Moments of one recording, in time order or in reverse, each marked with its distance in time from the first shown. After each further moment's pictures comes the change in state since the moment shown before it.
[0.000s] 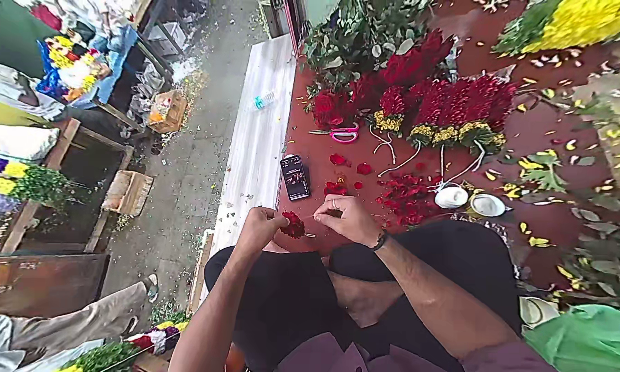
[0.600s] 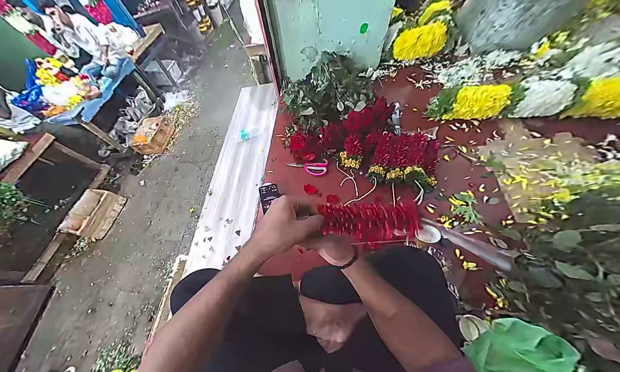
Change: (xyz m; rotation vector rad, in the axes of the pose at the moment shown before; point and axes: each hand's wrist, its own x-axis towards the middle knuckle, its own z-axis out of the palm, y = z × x) left_hand -0.008 0.129 0.059 0.199 -0.207 0.590; right_hand -0.018 -0.024 -0.024 0.783 -0.020 0.062
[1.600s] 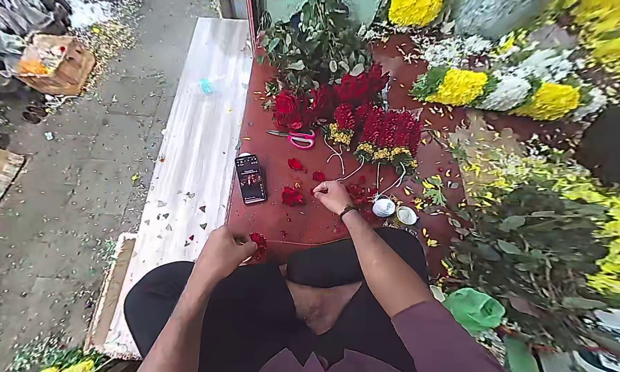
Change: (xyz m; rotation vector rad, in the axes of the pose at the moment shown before) left_hand -0.081 -0.162 -0.003 0.062 -0.052 -0.501; right_hand 0.060 0.057 -0.155 -1.328 0.406 0.506
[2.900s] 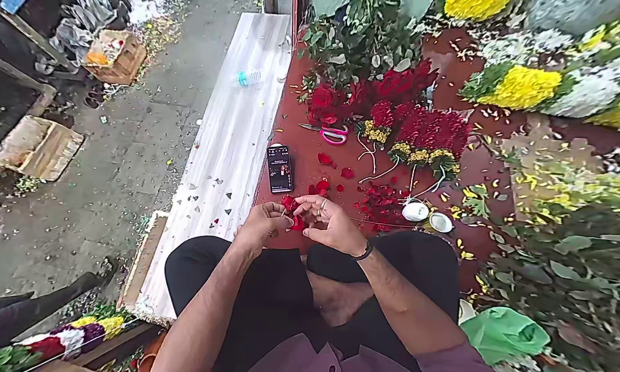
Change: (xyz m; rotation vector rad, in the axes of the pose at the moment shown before) left_hand 0.008 0.008 0.023 -0.889 0.014 -0.049; right_hand -0.132 -0.116 0.014 0.732 -0.360 -0.531
